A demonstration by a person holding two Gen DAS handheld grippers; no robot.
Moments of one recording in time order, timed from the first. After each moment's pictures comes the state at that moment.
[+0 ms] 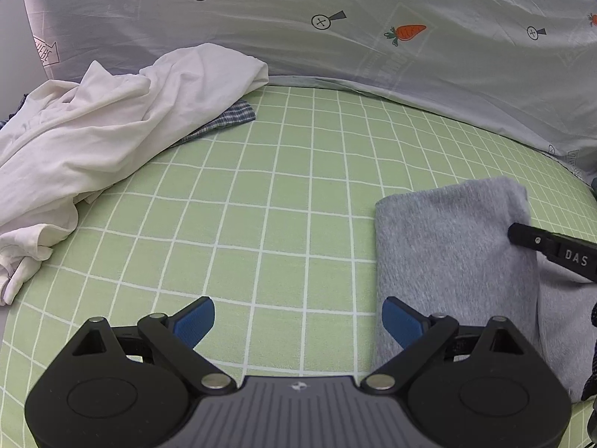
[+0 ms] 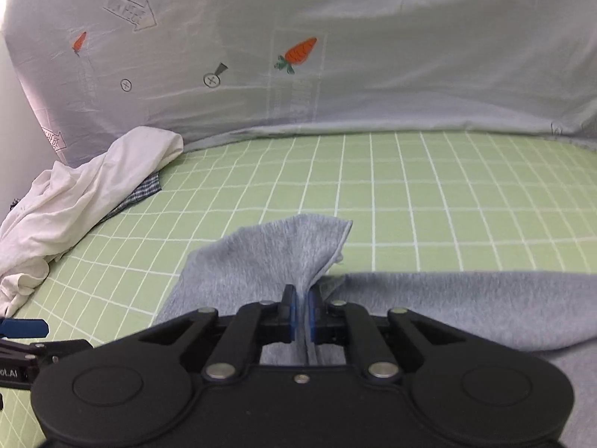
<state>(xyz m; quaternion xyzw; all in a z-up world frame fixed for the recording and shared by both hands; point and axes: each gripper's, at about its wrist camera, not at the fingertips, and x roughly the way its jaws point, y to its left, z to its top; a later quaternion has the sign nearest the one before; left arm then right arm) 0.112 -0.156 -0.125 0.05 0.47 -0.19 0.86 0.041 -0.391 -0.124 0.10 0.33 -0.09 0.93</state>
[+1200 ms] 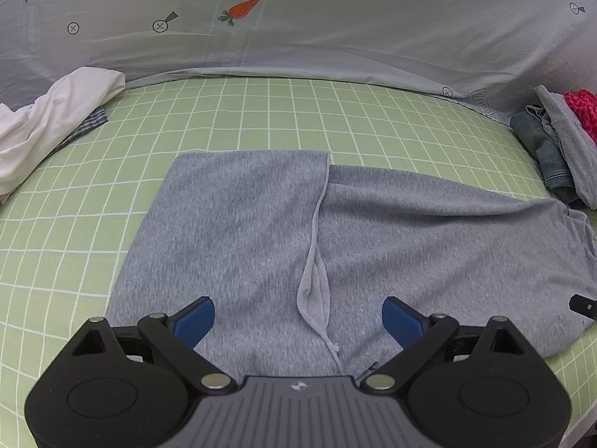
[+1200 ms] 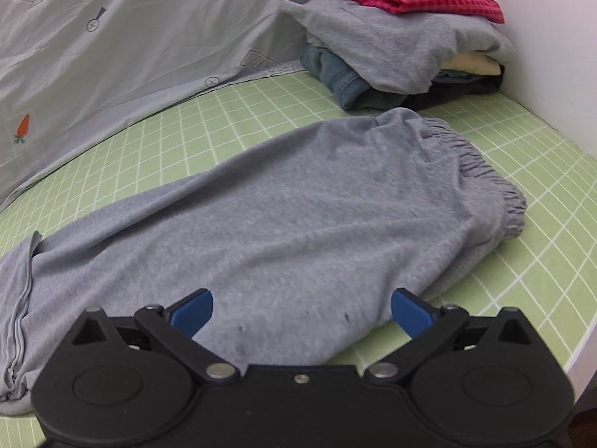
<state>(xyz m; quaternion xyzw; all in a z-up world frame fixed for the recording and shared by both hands) -0.027 -0.316 -0.103 0.08 0.47 -0.25 0.84 -0.239 -0.632 -0.136 0.23 0.37 -0.37 0.82</state>
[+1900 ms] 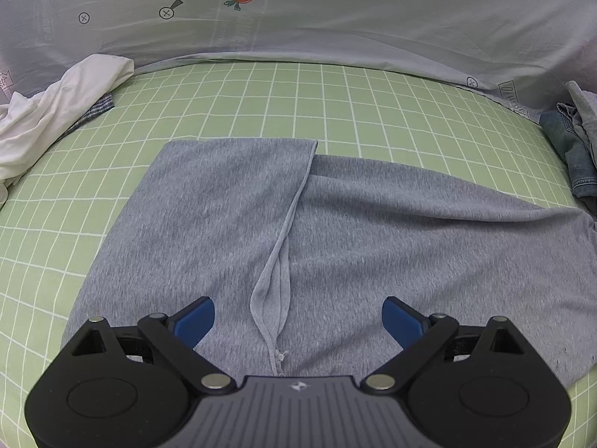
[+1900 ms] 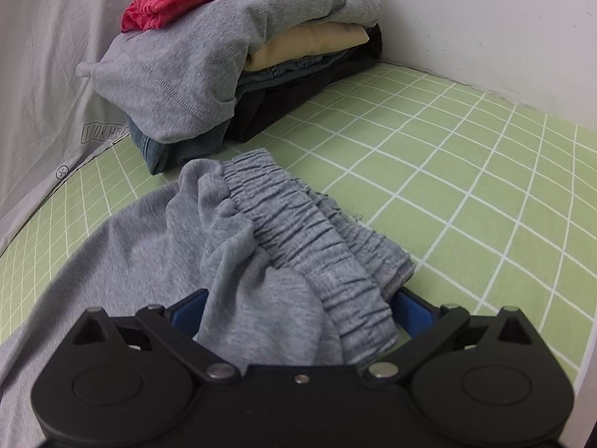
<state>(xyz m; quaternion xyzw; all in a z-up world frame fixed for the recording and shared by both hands) -0.032 -0.365 -0.114 0.09 0.50 -0.18 0.84 -0.270 -0.776 -0.174 0.30 0.31 -0.47 0.77</state>
